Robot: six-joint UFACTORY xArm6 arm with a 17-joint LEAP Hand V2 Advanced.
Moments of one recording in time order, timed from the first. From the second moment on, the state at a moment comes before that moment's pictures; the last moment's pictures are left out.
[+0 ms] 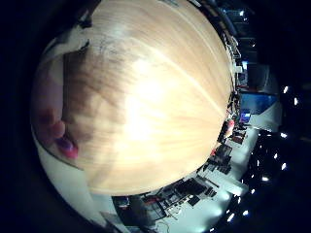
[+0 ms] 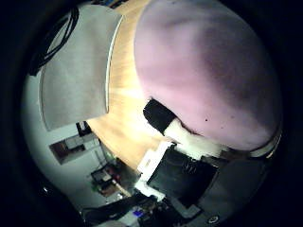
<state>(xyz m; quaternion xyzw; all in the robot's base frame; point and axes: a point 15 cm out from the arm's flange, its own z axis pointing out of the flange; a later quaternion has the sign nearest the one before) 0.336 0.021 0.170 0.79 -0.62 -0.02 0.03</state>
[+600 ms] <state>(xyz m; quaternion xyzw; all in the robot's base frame) 0.389 -0.007 0.319 0.76 -0.65 0.04 -0.04</state>
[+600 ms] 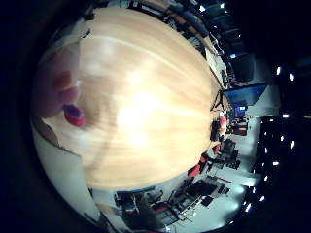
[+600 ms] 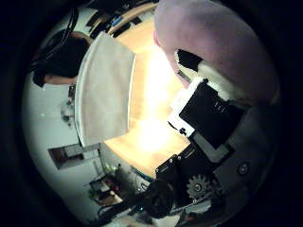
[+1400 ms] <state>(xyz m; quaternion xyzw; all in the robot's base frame) 0.370 0.232 0.454 0.86 -0.49 0.01 -0.13</state>
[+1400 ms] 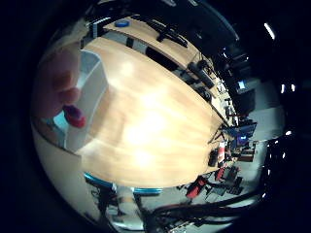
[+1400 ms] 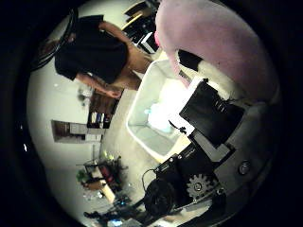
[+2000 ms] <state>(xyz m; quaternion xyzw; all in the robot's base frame) 0.328 0.325 0.404 0.92 -0.39 -0.02 -0.07</state>
